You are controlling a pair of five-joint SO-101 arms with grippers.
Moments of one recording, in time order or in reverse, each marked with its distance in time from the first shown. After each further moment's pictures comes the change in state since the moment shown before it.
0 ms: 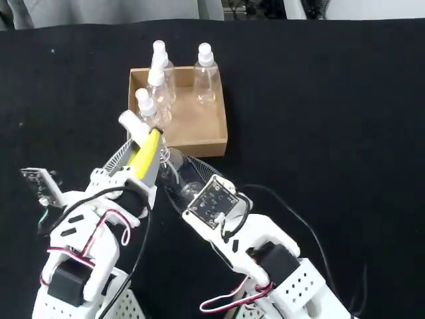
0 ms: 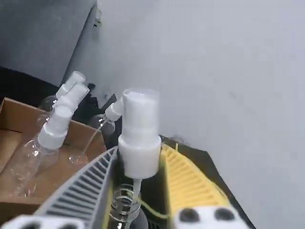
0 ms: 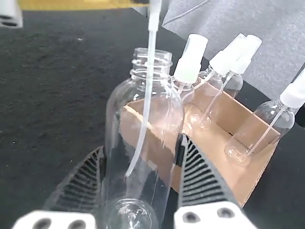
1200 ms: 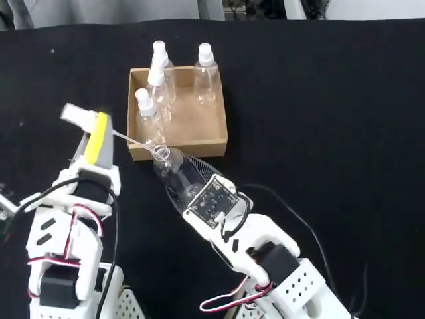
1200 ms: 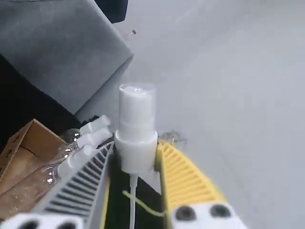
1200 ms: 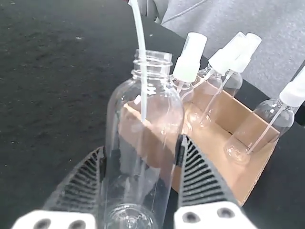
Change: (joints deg) left arm -15.1 0.0 -4.0 -1.1 14.7; right arm 0.2 0.0 0.0 0.0 -0.1
